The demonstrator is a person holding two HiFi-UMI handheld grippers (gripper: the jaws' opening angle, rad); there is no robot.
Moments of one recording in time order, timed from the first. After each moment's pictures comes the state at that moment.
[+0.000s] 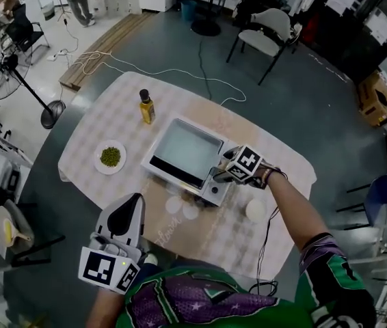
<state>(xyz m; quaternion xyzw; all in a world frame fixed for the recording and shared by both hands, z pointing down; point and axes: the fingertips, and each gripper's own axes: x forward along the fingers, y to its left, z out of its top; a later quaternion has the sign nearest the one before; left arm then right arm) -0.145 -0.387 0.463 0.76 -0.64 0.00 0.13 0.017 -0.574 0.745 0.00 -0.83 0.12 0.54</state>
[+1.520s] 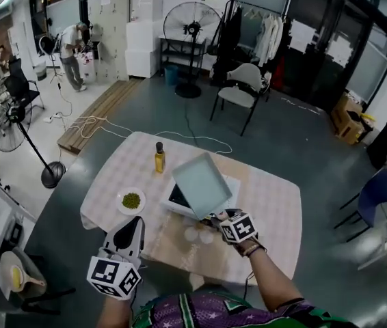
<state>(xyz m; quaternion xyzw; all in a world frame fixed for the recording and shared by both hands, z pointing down) -0.235 -0.286 0.416 0.79 -0.61 -0.04 0.10 -0.026 -0.422 0.636 0.31 -0.86 0.17 0.38</state>
